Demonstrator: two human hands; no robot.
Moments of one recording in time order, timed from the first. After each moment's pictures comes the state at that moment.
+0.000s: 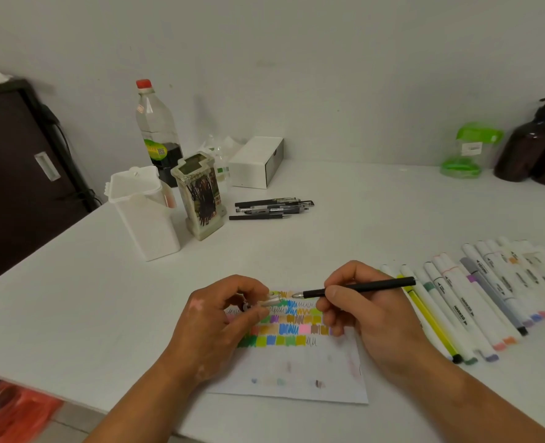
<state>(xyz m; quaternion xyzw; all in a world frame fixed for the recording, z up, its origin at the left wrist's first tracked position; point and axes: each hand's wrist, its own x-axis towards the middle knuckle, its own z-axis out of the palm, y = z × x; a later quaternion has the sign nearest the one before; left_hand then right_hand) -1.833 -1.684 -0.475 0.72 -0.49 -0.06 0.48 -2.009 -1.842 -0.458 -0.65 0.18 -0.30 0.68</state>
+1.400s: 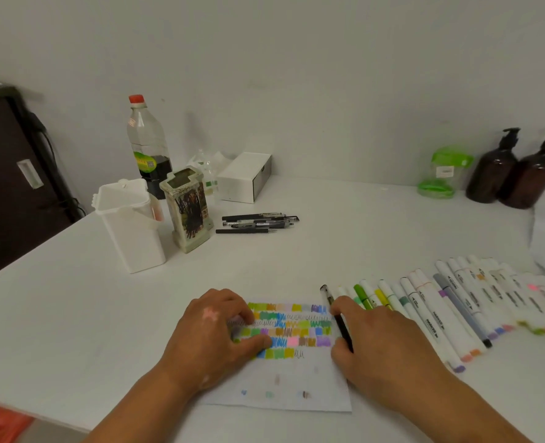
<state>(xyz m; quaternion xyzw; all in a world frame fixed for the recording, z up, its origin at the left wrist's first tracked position) -1.826 -1.701 -0.488 0.78 -0.55 0.03 0.31 -2.043 -1.844 -0.444 -0.94 0.33 -0.04 0.06</state>
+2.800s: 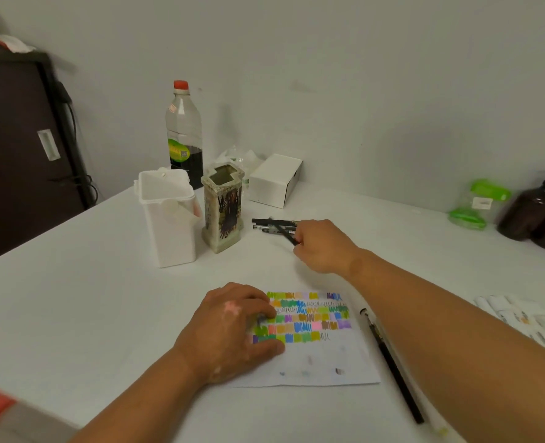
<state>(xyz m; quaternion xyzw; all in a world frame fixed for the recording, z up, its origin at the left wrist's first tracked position) -1.777 -1.696 -0.496 0.78 -0.57 0.00 0.26 -1.830 -1.935 -0.425 -0.96 0.26 -0.04 0.09</state>
